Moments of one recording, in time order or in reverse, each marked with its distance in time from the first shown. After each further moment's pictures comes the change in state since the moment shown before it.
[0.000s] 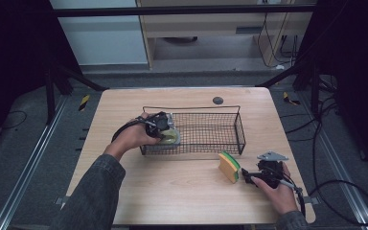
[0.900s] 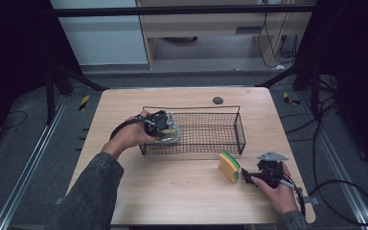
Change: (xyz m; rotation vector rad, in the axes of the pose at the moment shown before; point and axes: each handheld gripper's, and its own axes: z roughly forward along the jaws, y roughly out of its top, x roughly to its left) left arm -0.001 0.004 -0.012 -0.002 0.013 0.058; right arm 0.000 0.000 0.000 0.000 -0.001 -0.002
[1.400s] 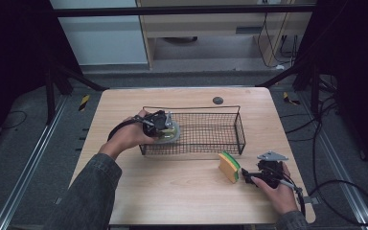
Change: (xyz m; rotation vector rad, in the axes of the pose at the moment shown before) left arm -0.004 0.000 -0.013 -0.024 0.043 0.025; right arm 0.000 0.000 0.000 0.000 0.001 -0.001
